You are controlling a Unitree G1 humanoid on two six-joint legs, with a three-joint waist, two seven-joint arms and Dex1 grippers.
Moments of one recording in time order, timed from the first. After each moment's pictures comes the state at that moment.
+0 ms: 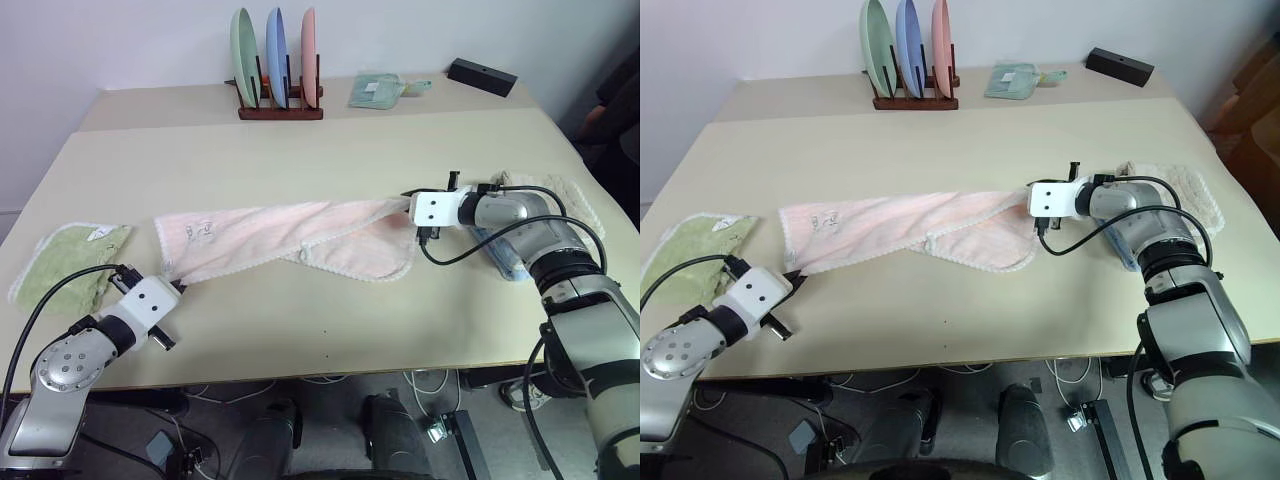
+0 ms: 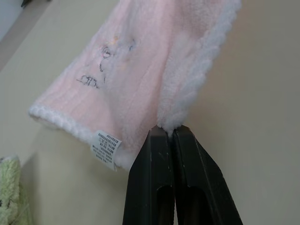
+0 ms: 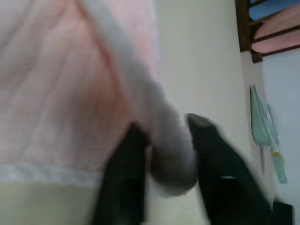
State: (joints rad) left arm 0.21 0.72 0.22 -0.25 0.00 0.06 -0.57; right arm -0.97 -0.69 0.35 0.98 -0.40 -0.65 0.66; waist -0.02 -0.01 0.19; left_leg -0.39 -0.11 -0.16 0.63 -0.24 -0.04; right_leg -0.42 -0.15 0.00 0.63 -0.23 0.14
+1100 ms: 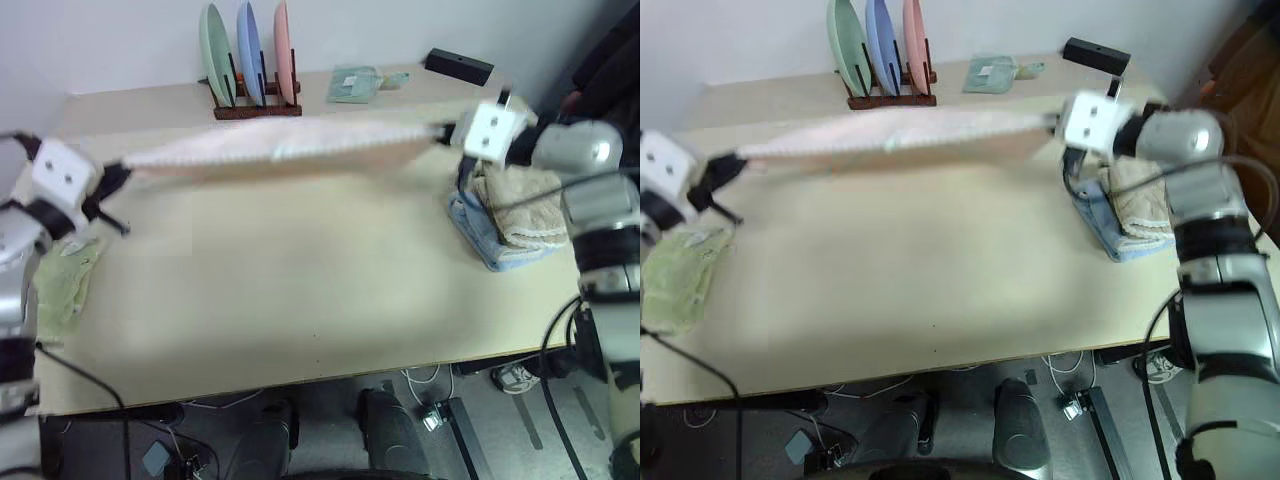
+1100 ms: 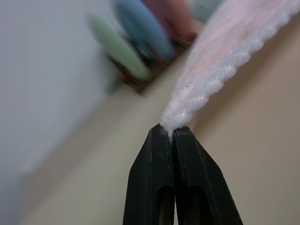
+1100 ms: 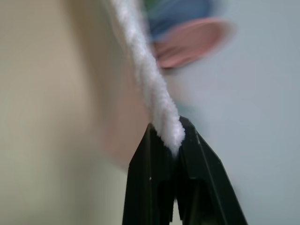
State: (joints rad) left arm -0.25 0.89 0.35 0.07 -0.24 0.09 -0.77; right arm -0.89 -0.81 0.15 0.50 -0.03 -0.31 1.01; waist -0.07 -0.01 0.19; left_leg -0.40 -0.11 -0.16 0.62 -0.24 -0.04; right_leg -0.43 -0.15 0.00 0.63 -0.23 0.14
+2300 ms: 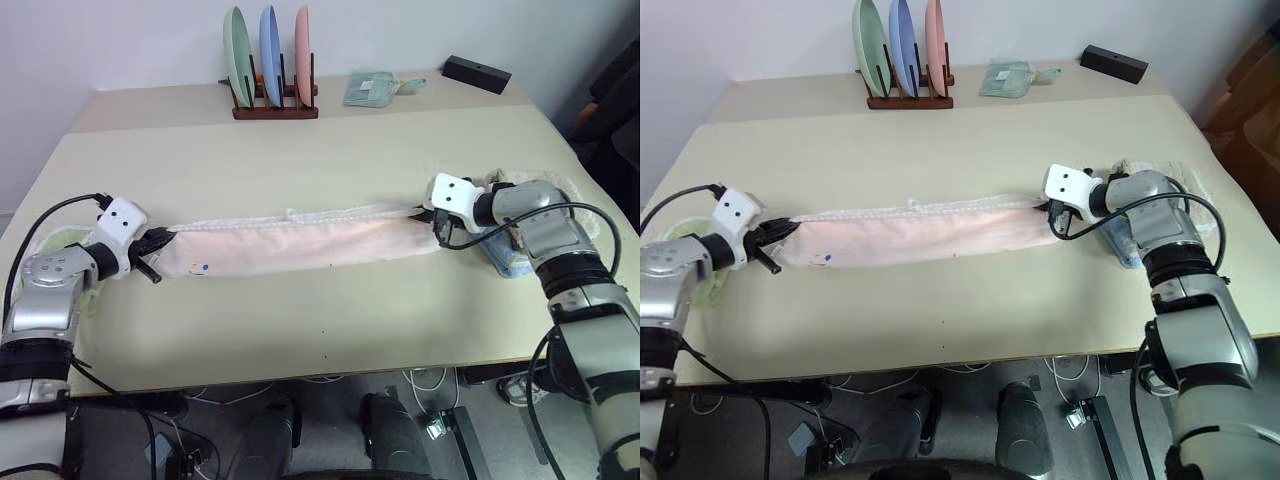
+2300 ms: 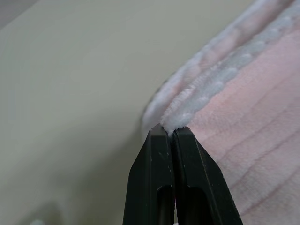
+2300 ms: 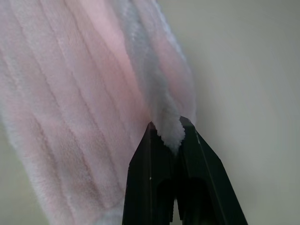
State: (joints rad) left arm -0.43 0.80 0.13 0.49 -0.14 0.08 -0.84; right arm -0.94 -0.67 0.26 0.87 -0.15 -0.24 1.04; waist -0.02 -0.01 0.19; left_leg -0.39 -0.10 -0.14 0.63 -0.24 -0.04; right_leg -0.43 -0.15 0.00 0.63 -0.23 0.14
